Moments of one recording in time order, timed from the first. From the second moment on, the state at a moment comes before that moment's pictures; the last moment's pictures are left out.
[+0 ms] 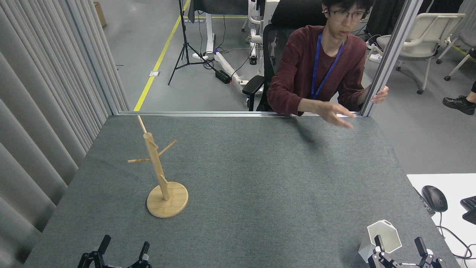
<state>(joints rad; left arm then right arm) 0.33 0.03 0.14 -1.73 -1.54 -0.30 0.32 0.28 -0.05 -0.32 -1.62 1.44 -0.25 -0.28</state>
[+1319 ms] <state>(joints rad) 0.40 0.07 0.15 -1.73 -1.52 -0.32 0.32 0.26 -0.06 -0.32 -1.45 1.44 -0.32 -0.29</state>
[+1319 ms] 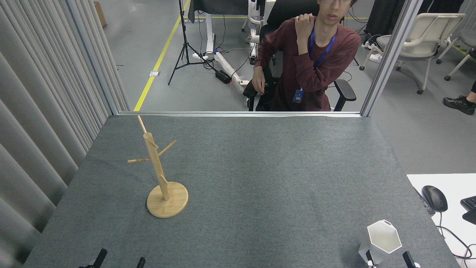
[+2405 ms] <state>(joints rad) 0.37 0.06 0.04 -1.72 -1.55 -0.41 0.34 0.13 0.00 -0.25 -1.51 1.50 -0.28 -0.32</state>
